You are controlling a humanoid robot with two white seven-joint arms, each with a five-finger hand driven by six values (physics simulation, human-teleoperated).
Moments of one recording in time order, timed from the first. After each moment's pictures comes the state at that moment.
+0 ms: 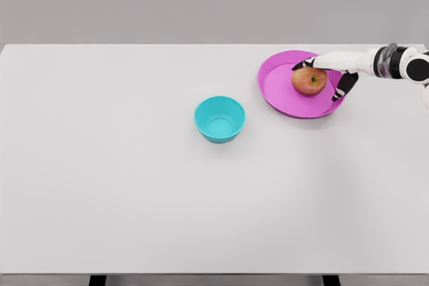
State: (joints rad) left arm 0.09 0.00 0.02 -0.08 -0.10 -0.01 0.07; right arm -1.04 -0.50 0.82 -0.61 0.40 -0.61 0.61
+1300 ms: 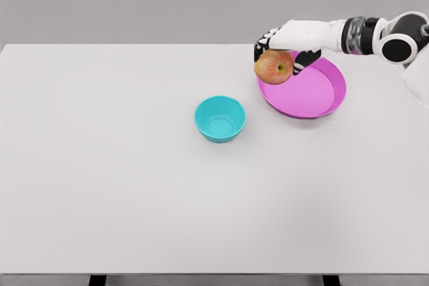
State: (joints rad) left arm 0.09 0.00 0.02 -0.08 -0.10 -0.01 0.07; right arm -1.05 -0.52 0.82 -1.03 0.42 -0.61 0.61
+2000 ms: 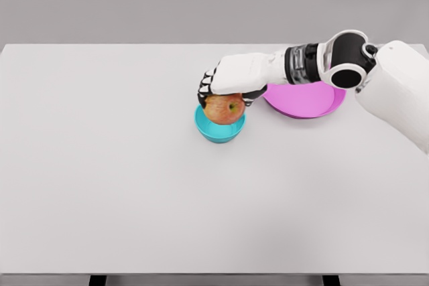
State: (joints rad) left arm 0.09 0.00 0.02 -0.08 -0.10 -0.01 0.07; right arm -1.04 -0.49 0.98 -1.35 0.42 -0.61 0.61
